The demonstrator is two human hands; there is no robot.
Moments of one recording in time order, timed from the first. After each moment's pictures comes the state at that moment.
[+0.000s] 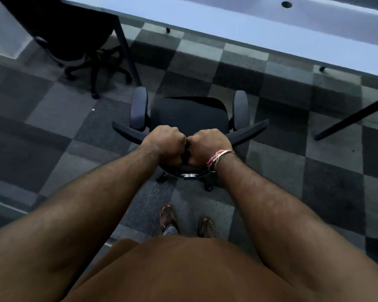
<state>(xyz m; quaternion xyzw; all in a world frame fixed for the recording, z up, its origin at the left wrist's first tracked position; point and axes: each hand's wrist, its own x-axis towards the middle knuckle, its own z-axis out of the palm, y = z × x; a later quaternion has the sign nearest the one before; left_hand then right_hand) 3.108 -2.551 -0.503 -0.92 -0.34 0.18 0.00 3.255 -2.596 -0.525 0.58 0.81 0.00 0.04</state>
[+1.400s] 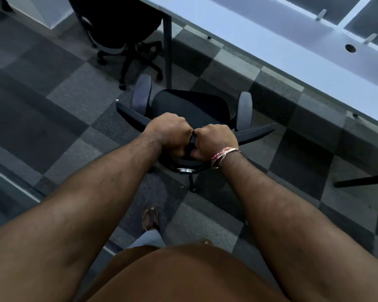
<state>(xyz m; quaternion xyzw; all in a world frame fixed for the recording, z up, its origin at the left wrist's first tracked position) 2.990 -2.392 -0.517 -0.92 -0.37 0.12 -0.01 3.149 -2.423 -0.531 0.54 0.84 0.01 0.06</state>
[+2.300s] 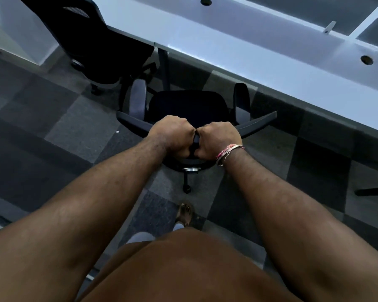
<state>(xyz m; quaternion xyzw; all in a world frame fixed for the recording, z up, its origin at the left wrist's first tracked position) 2.960 -2.148 -0.521 -0.92 -0.37 0.13 0.01 3.113 -2.190 -0.523 0.57 0.82 0.02 0.04</state>
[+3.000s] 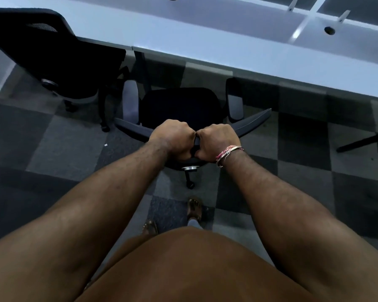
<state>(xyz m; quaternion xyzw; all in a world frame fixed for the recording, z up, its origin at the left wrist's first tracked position) 2.910 -2.132 -0.525 -0.95 -0.27 0.12 0.01 3.048 -2.202 -0.525 0.68 0.73 0.00 0.07</state>
